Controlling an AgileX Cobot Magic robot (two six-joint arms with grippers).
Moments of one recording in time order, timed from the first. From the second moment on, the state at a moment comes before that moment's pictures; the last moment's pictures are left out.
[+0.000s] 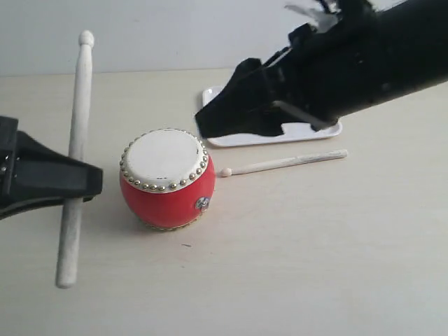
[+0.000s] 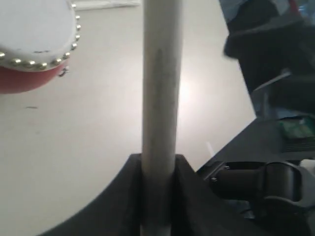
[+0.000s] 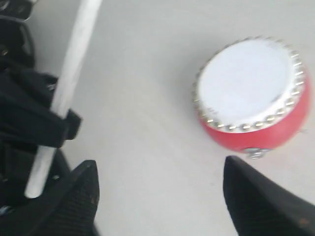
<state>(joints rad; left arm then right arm) -0.24 1.00 -0.59 -1.10 0.91 0.52 0.53 1.32 -0.95 0.95 0.77 -0.67</state>
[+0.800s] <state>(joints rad) -0.24 0.84 -0.76 -0.20 1.22 0.03 0.37 1.69 -1.29 0.03 1.12 -0.52</state>
